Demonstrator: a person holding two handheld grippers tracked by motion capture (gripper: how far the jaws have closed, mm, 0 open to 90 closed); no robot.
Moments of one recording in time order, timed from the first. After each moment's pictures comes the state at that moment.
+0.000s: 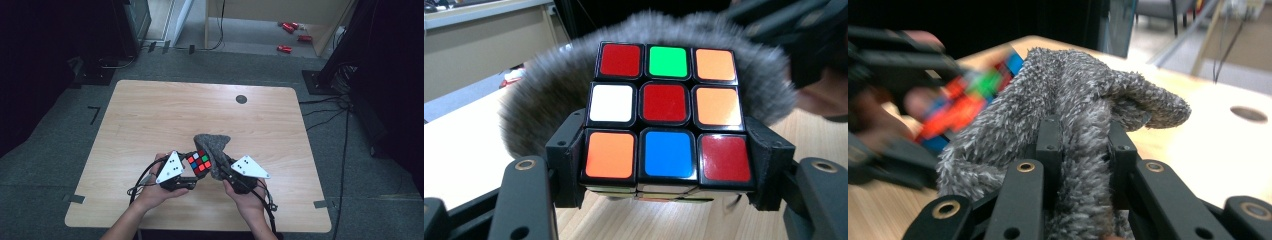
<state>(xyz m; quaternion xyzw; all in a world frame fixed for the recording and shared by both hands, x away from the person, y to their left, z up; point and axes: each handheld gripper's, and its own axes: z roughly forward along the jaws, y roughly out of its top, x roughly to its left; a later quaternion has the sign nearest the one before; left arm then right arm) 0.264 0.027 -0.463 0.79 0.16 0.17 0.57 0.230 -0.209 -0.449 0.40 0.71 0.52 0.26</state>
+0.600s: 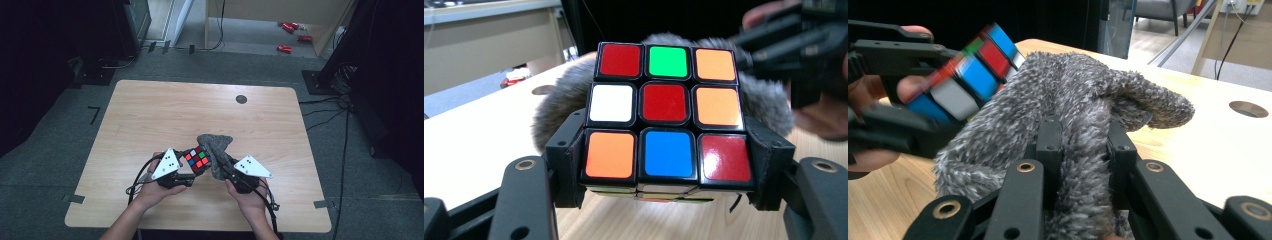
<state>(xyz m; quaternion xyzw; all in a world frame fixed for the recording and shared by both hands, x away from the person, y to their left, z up) 0.270 0.034 -0.459 0.77 0.19 0.16 0.59 0.232 -0.216 -0.454 0.40 0.70 0.53 0.26</state>
